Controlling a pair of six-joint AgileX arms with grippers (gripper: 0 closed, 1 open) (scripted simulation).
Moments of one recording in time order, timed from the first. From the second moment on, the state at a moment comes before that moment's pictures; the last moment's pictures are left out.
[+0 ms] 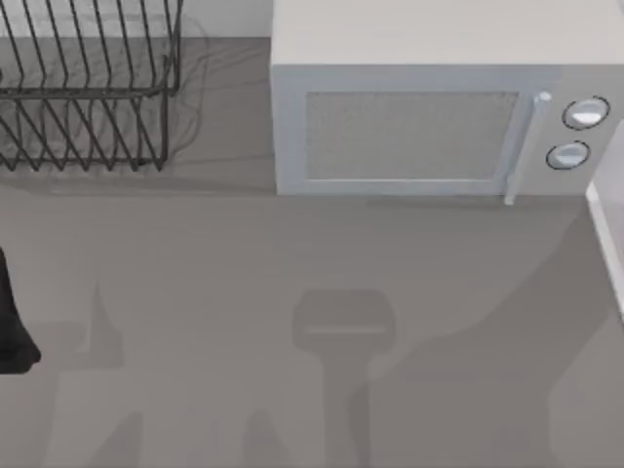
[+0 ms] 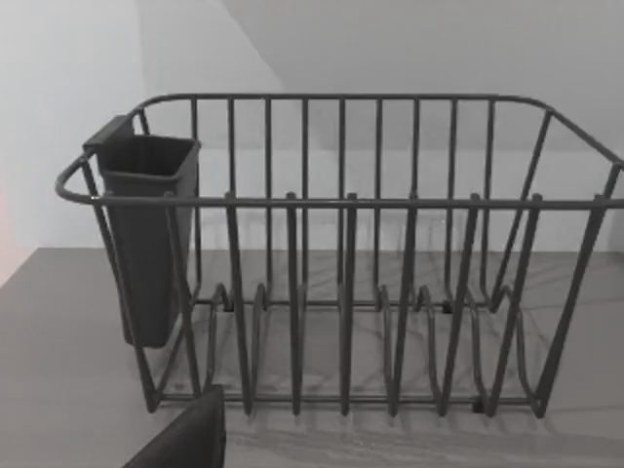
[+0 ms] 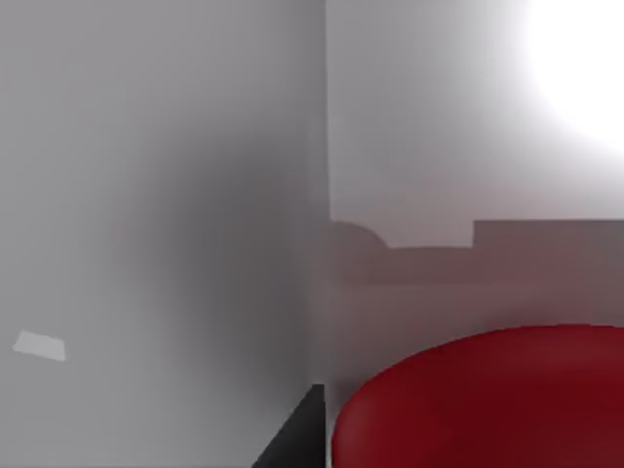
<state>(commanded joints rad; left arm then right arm) 0.00 0.00 0.00 0.00 0.00 0.00 -0.30 2.53 1.67 -0.71 0.01 -0.28</state>
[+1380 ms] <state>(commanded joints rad) 0.00 0.00 0.00 0.00 0.00 0.00 -0.30 2.39 2.51 -1.66 -0.01 -0.28</state>
